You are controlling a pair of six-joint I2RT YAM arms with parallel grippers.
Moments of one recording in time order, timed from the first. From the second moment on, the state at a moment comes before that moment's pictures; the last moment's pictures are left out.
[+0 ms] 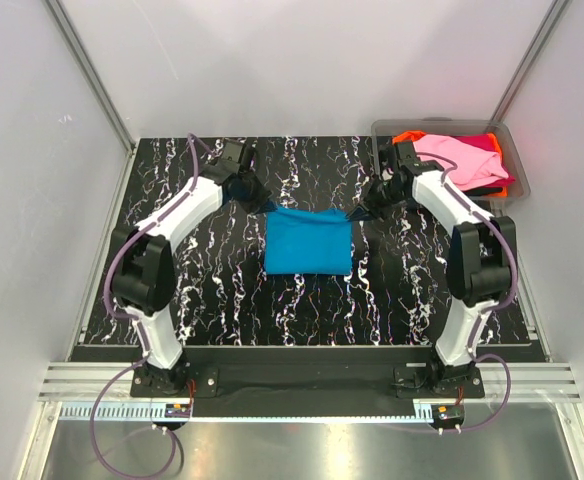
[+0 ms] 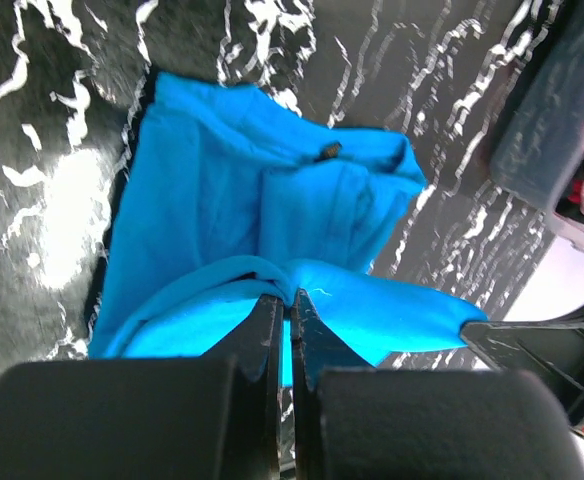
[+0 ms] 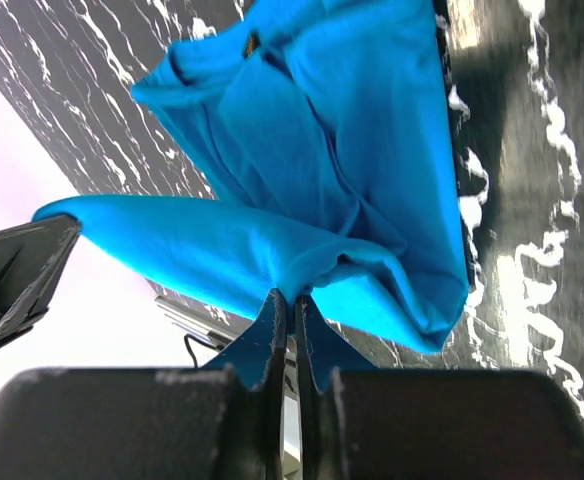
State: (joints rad) left arm -0.38 1.82 1.51 -0.63 0.15 -0.98; right arm 0.21 1.86 1.49 -0.73 -0.48 0.79
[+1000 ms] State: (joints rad) left arm -0.26 2.24 1.86 -0.62 0.26 -0.84; right arm 0.17 2.27 1.90 -0.76 -0.49 0.73
